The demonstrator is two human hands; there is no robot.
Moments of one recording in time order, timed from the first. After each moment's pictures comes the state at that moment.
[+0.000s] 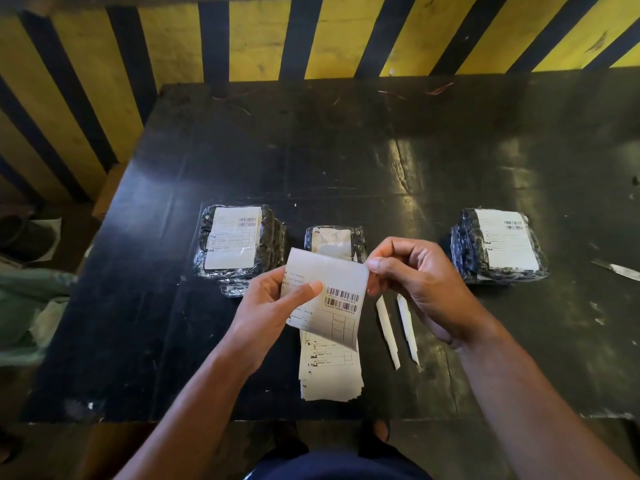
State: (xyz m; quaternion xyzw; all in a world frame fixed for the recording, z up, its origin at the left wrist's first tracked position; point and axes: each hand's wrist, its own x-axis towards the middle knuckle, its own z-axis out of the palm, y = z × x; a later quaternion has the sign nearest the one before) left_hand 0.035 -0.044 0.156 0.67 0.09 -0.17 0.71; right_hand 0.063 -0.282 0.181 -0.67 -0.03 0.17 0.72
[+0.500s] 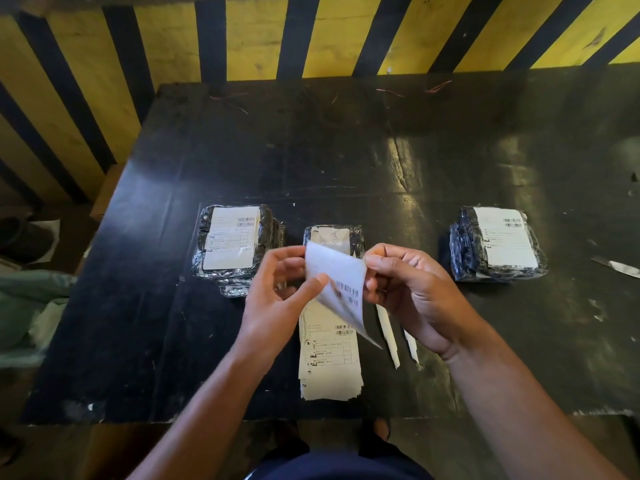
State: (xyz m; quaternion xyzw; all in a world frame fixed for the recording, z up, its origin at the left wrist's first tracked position) left_hand 0.033 -0.062 0.159 0.72 0.13 -0.08 0.68; right_hand 0.055 -0.272 0.179 -0.52 0.02 0.24 0.82
